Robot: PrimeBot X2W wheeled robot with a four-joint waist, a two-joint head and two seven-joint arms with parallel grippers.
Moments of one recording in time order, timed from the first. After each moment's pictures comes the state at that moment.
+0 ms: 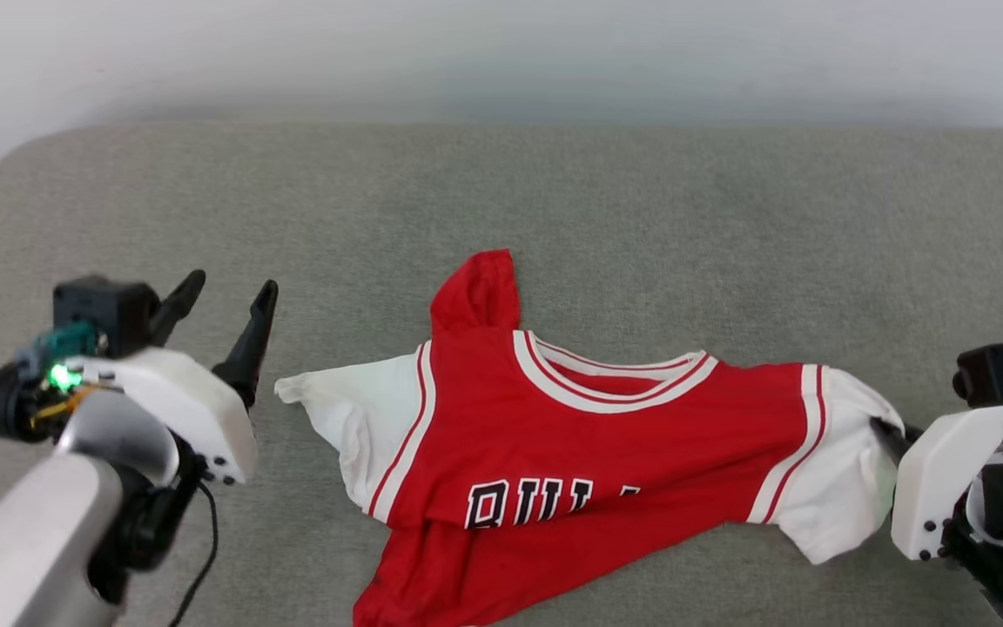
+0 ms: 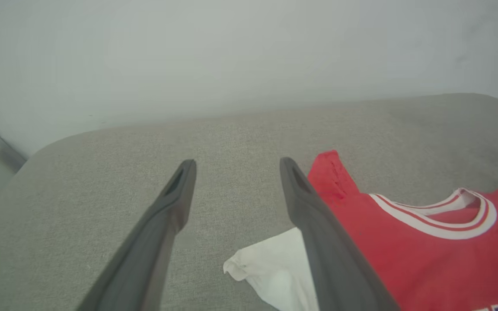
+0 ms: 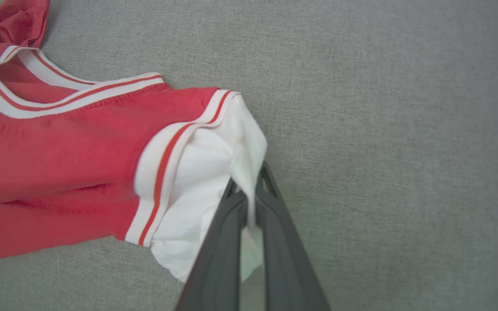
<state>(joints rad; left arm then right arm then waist) -0.39 0.68 -0.51 -0.04 -0.76 0.21 0.12 -0.16 -0.24 -0.04 0.03 0.30 0.13 0.69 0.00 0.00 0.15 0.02</state>
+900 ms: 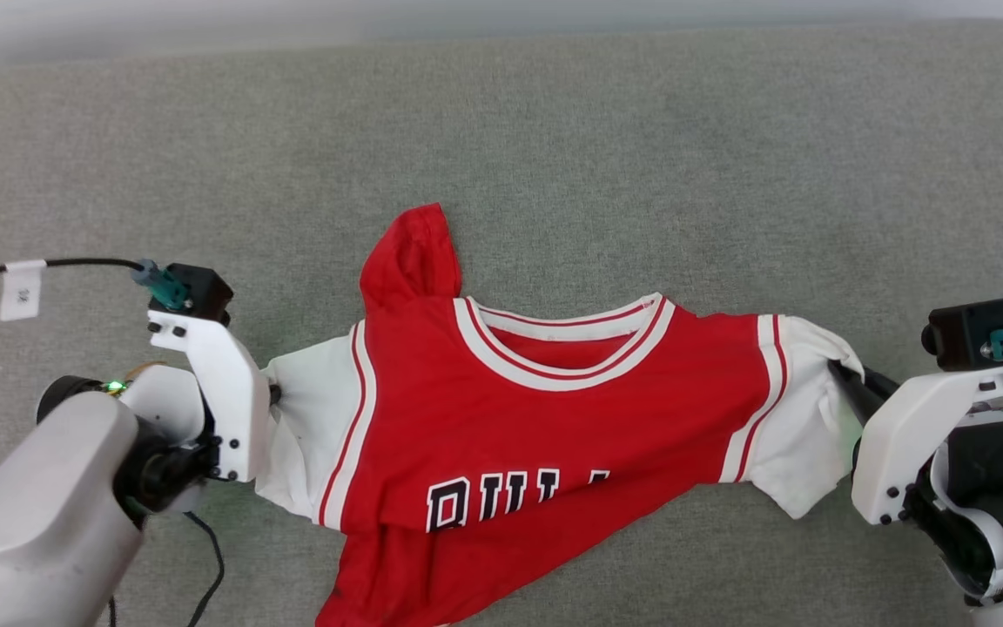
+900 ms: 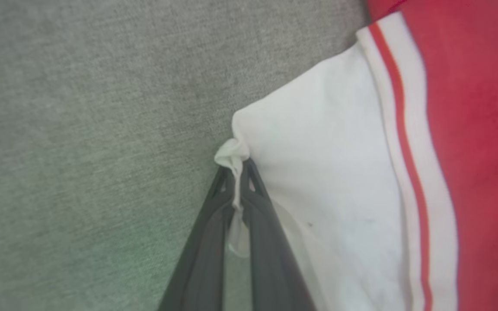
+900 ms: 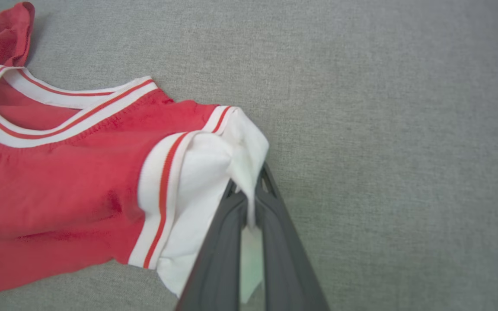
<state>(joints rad) -0.62 0.63 -0.69 0.39 -0.96 -0.02 0.68 -0.21 -0.18 0.00 -0.03 0.28 0.13 0.64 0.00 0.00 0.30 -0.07</state>
